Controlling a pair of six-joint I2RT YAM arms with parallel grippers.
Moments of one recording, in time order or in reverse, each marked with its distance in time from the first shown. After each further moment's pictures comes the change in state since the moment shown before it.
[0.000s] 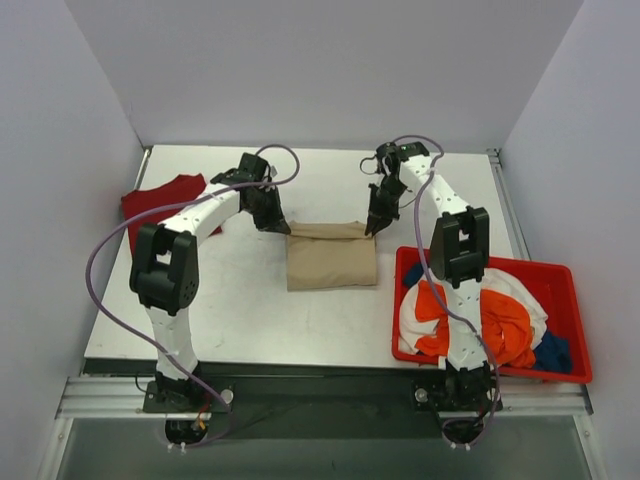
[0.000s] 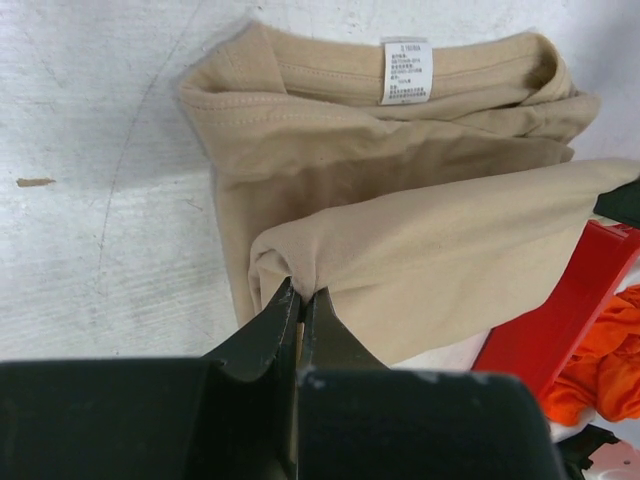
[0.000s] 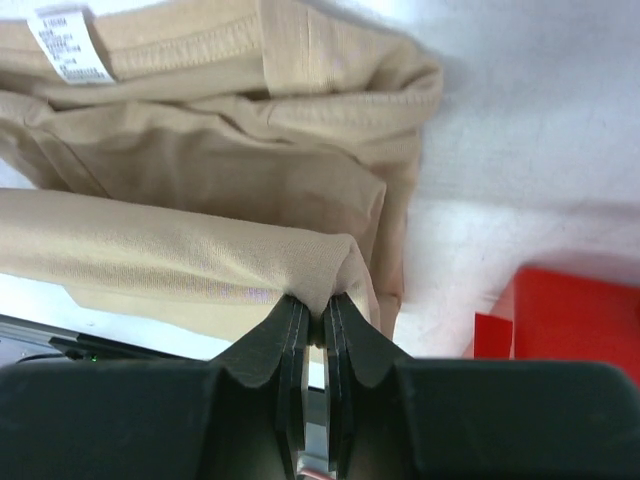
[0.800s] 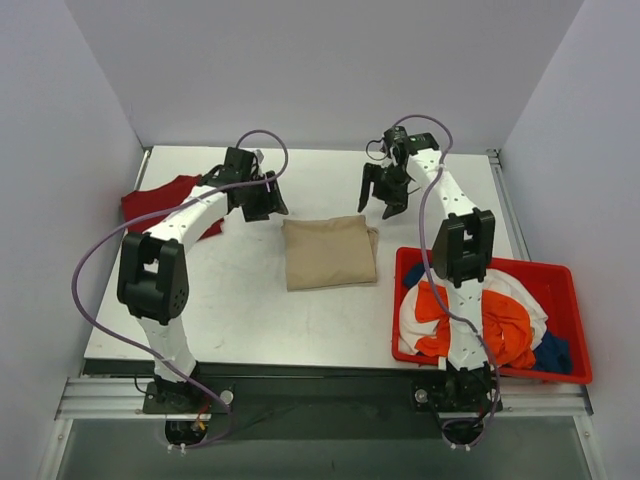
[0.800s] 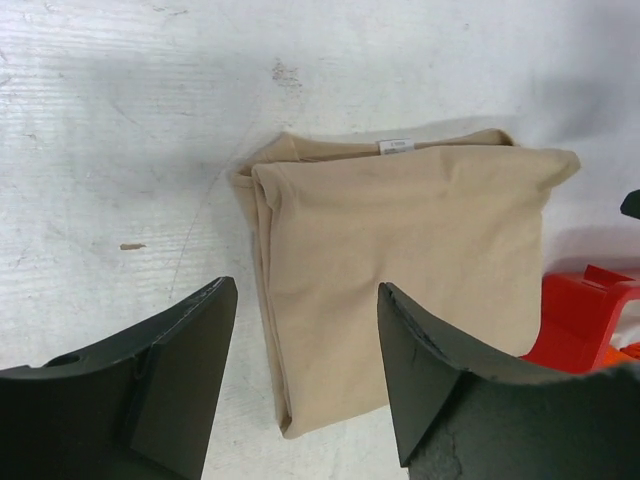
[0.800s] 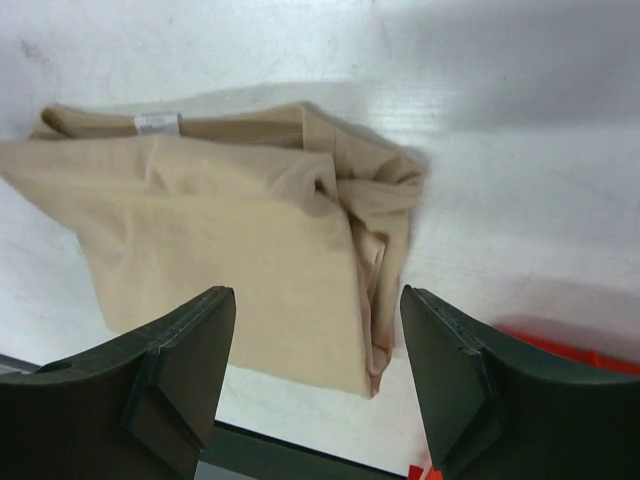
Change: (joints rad) left arm 0.040 -0.064 -0.027 0.134 -0.104 0.032; right arm -0.024 0.047 0.158 0.075 0.031 -0.034
